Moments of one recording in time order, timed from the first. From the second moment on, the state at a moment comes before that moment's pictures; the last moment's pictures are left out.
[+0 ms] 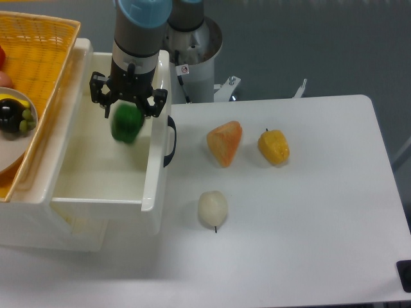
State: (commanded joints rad) arm 2.25 -1.58 -1.60 -1.51 1.26 0.32
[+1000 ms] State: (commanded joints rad) arm 2.39 -1.53 -1.56 -1.51 1.37 0.54
